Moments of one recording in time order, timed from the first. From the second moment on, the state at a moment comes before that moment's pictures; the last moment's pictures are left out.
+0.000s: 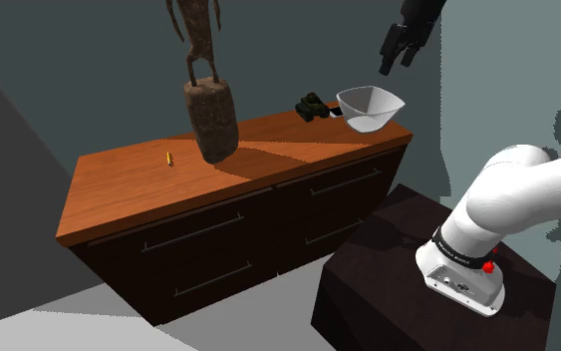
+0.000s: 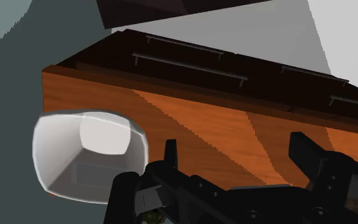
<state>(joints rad) -0.02 -0.83 -0.05 -2.27 -0.03 1.59 0.04</state>
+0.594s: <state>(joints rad) -0.03 -0.59 -0.11 -2.22 -0.05 1.74 -0.02</state>
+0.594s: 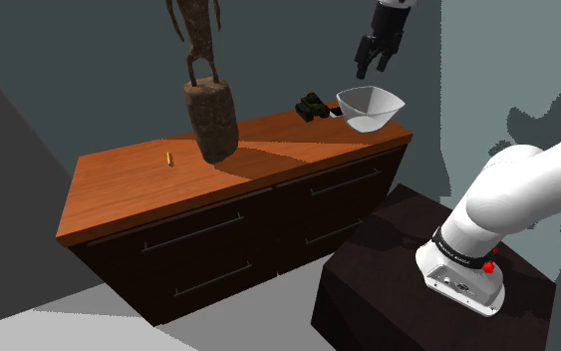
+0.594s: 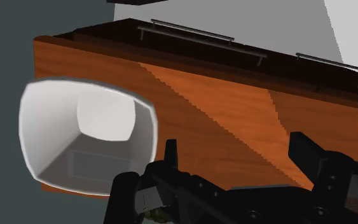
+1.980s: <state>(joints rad) -0.07 0.25 -0.22 -1.63 0.07 1.89 -0.20</state>
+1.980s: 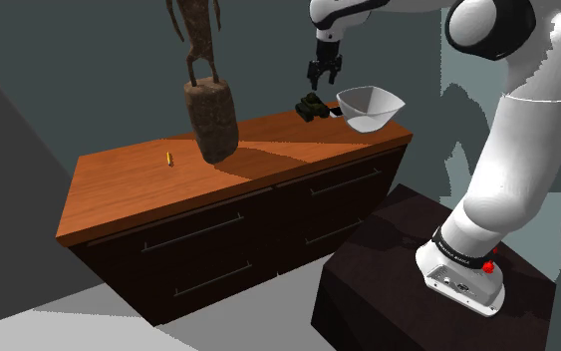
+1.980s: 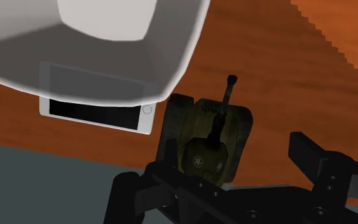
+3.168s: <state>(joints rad) -0.09 0.40 -0.22 -1.57 0.10 1.96 -0.23</state>
